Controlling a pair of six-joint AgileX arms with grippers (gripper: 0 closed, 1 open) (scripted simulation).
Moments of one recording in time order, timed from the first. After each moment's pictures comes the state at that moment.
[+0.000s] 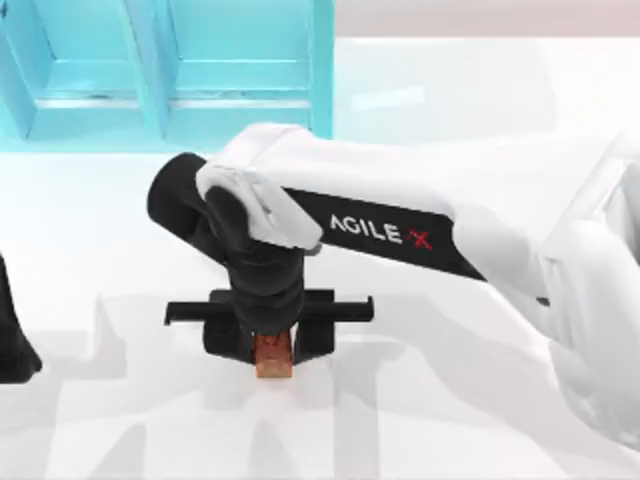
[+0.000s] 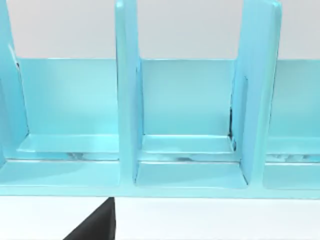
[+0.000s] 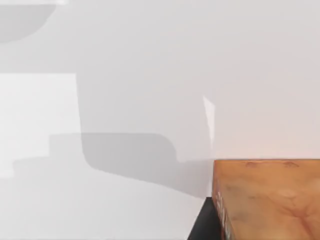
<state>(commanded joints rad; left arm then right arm) 0.00 0.00 0.00 0.00 0.00 0.00 0.92 2.42 1.97 -1.12 0.01 0.94</state>
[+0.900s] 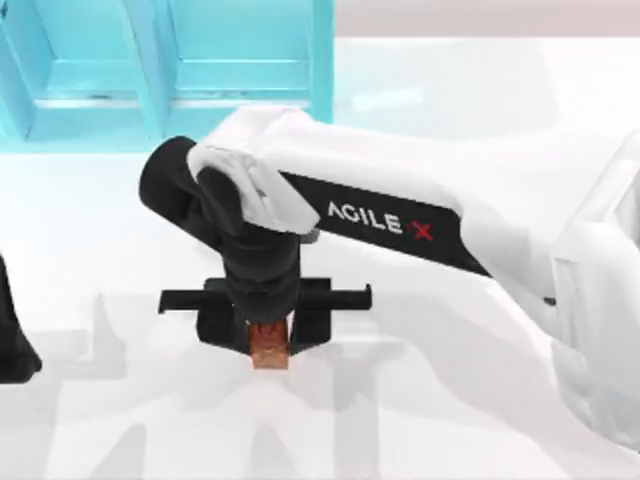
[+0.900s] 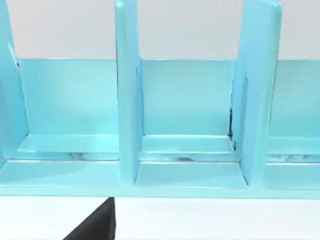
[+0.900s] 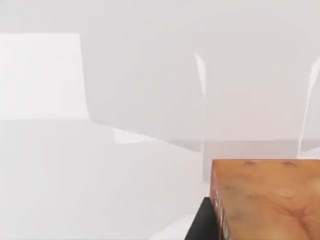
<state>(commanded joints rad) 0.00 0.00 0.00 0.00 0.00 0.00 0.92 2.43 2.05 -1.19 0.01 0.94</state>
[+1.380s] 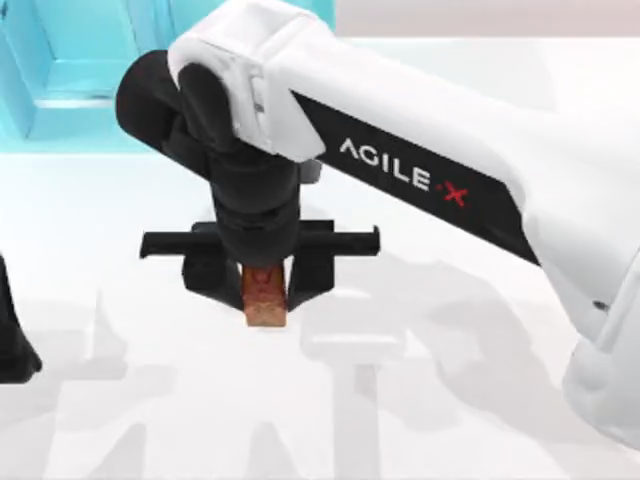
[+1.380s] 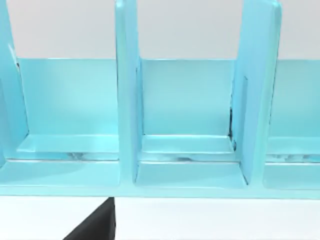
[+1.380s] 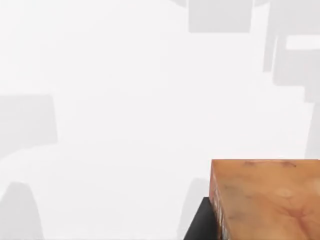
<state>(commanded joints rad) 0.00 0.00 0.00 0.00 0.00 0.00 0.91 2.41 2.35 -1.50 0.01 0.94</state>
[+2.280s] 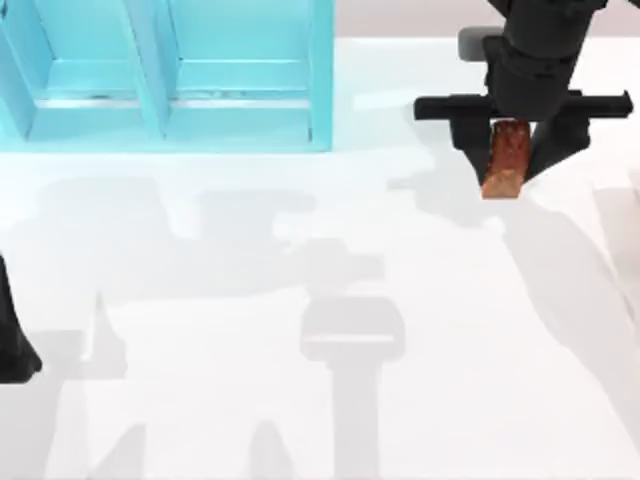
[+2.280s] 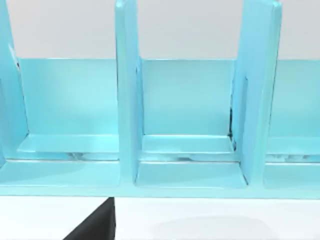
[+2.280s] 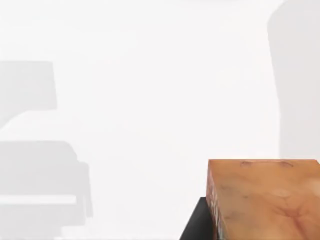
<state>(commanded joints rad) 0.00 0.00 0.00 0.00 0.00 0.00 0.39 2.22 2.10 -1.47 0.01 0.41</state>
